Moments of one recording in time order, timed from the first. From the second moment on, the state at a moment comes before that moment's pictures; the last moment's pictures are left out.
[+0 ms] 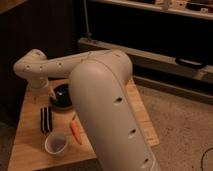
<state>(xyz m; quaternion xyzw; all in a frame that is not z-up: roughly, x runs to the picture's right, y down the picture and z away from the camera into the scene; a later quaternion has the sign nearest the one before) -0.342 0.050 0.775 -0.30 0.10 0.55 0.77</state>
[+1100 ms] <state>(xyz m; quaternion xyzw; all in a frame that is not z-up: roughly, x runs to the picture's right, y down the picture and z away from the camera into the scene) -0.377 0.116 0.812 -0.35 0.13 0.52 0.77</state>
